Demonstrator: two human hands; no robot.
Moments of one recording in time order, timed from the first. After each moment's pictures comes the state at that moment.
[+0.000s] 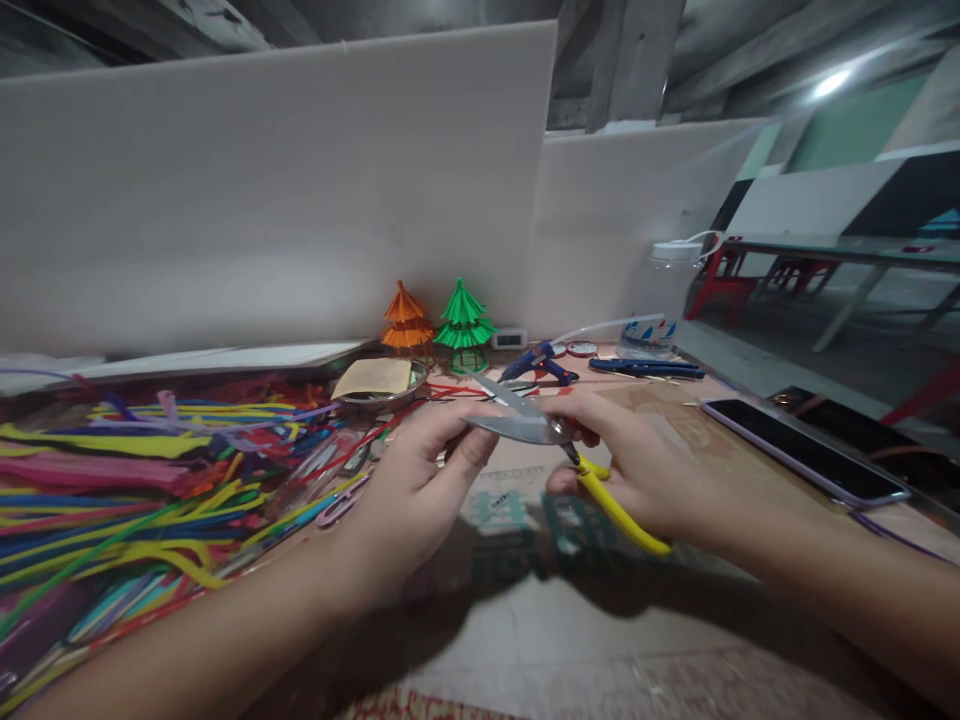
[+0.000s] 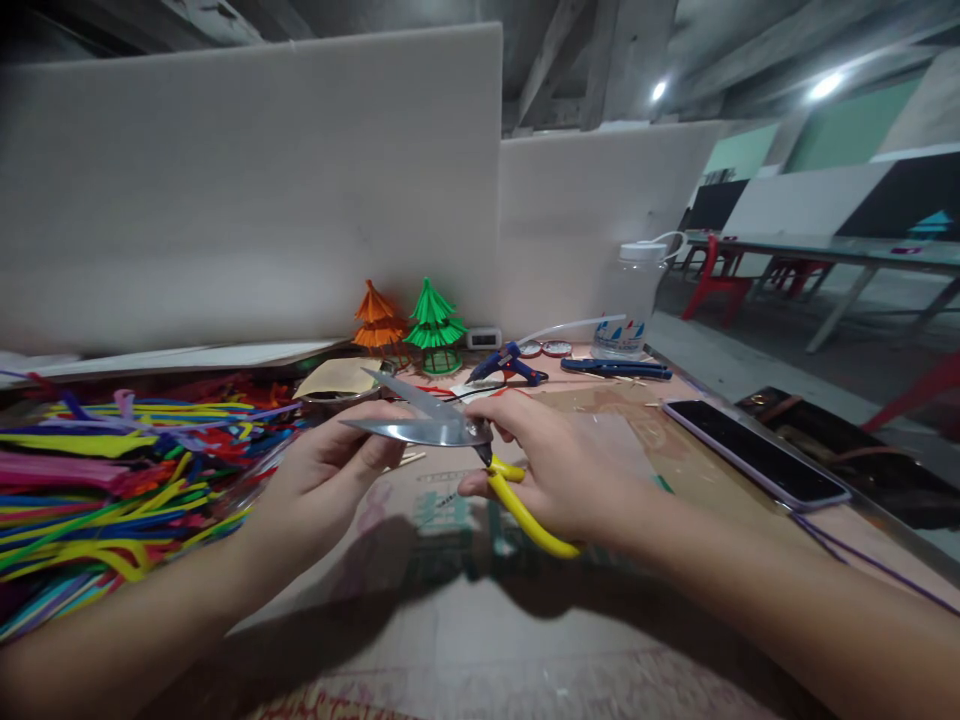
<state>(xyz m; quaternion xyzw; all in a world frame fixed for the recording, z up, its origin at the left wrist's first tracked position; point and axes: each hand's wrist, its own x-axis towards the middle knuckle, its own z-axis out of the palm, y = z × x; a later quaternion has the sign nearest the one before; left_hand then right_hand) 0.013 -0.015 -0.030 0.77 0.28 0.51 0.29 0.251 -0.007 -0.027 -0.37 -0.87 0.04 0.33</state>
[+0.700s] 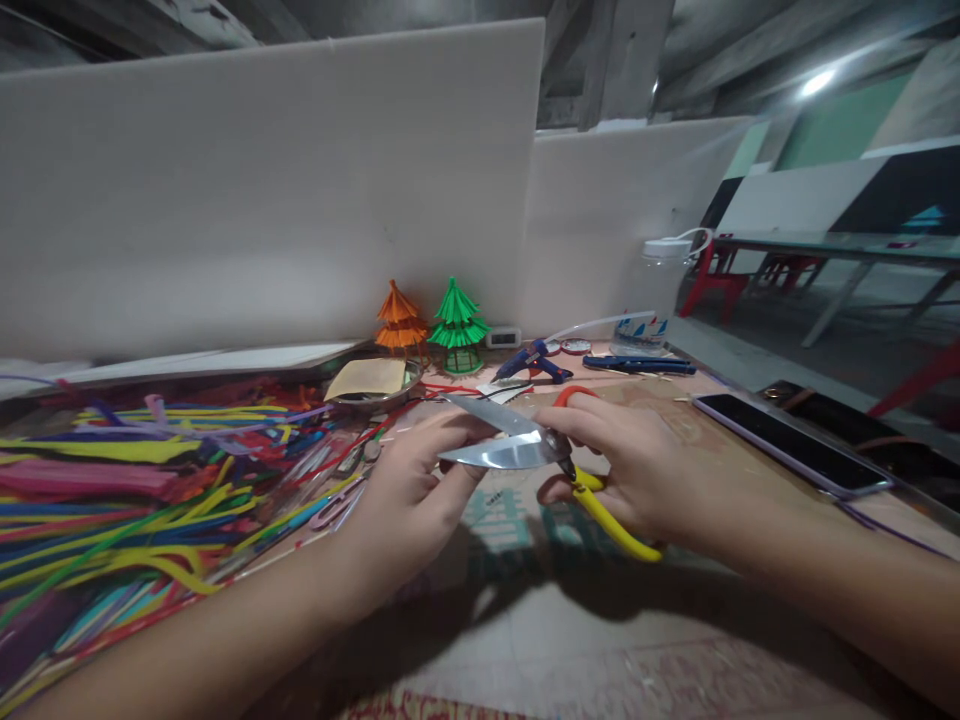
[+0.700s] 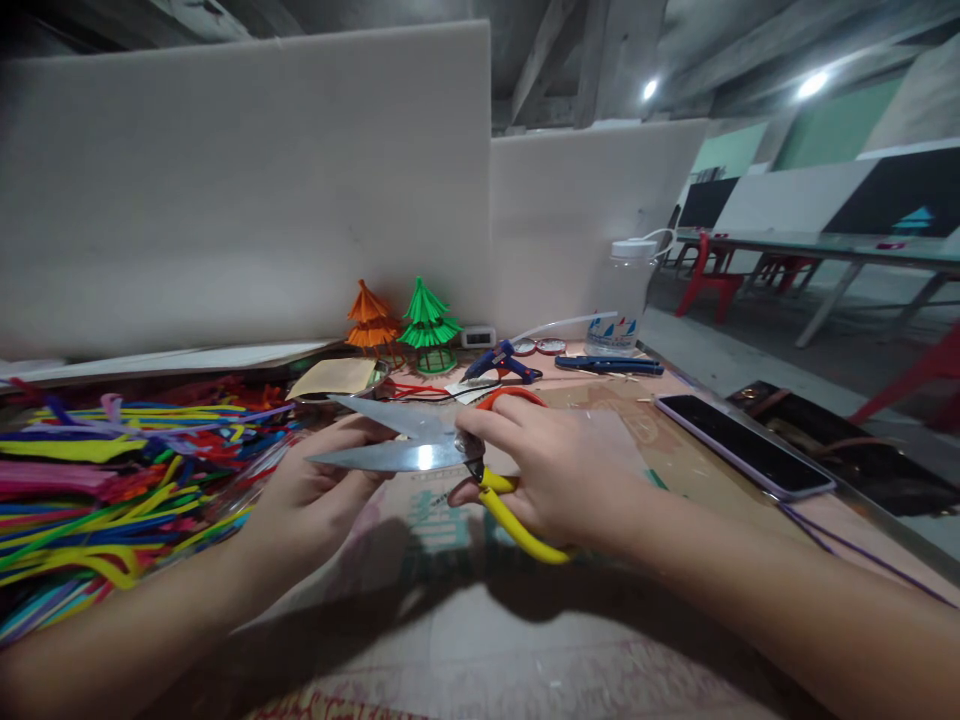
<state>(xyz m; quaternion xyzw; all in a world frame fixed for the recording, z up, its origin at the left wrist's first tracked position) 0.011 -0.016 -0.030 0.81 0.28 0.48 0.21 0.256 -0.014 -0.026 -0.38 -0.88 -0.05 0.27</state>
